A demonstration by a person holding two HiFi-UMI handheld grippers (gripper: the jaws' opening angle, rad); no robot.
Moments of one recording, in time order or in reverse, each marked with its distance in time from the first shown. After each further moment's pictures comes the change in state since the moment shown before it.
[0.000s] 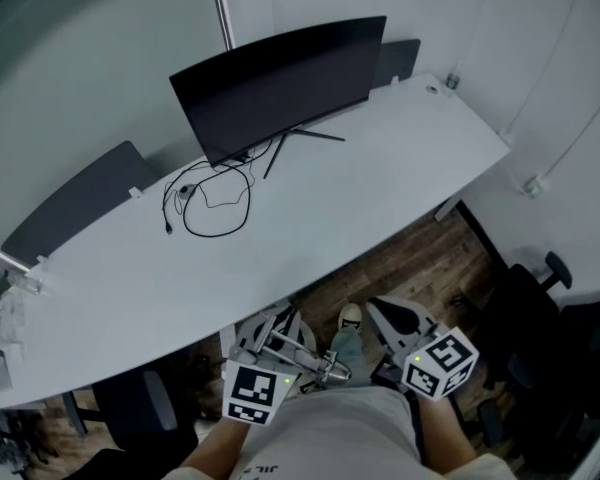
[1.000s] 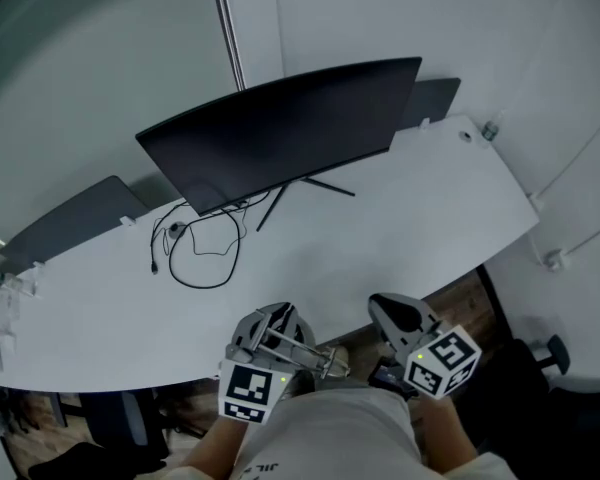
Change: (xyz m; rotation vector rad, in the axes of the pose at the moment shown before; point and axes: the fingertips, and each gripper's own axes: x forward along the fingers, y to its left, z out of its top) left arm 0.179 0.081 0.089 -0.060 -0.014 0.161; right arm 0.114 -0.179 0.104 -0.052 0.027 0.148
